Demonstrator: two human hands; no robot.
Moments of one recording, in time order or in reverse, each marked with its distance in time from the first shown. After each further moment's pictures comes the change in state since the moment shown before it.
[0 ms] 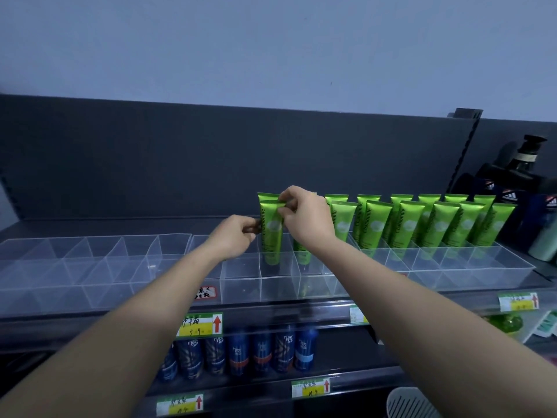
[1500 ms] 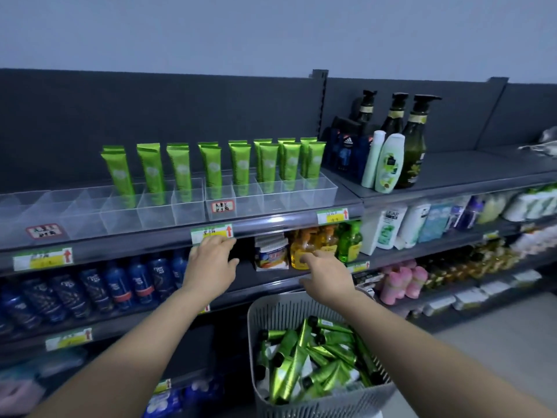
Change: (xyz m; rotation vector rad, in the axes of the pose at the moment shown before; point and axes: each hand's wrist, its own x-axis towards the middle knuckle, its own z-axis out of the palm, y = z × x) left_hand -0.160 0.163 0.241 0.472 0.085 0.147; right_hand -0.254 0.256 -0.209 -0.524 -0.346 0.163
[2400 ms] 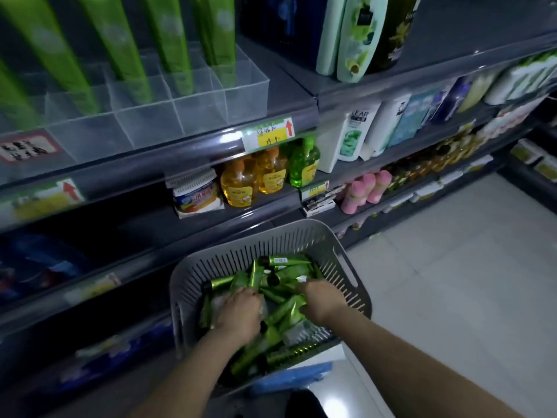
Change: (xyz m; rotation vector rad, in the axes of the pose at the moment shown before) left_hand -0.040 0.097 0.259 0.122 -0.799 0.258; right_hand -0.040 0.150 0.161 0.055 -0.653 0.264
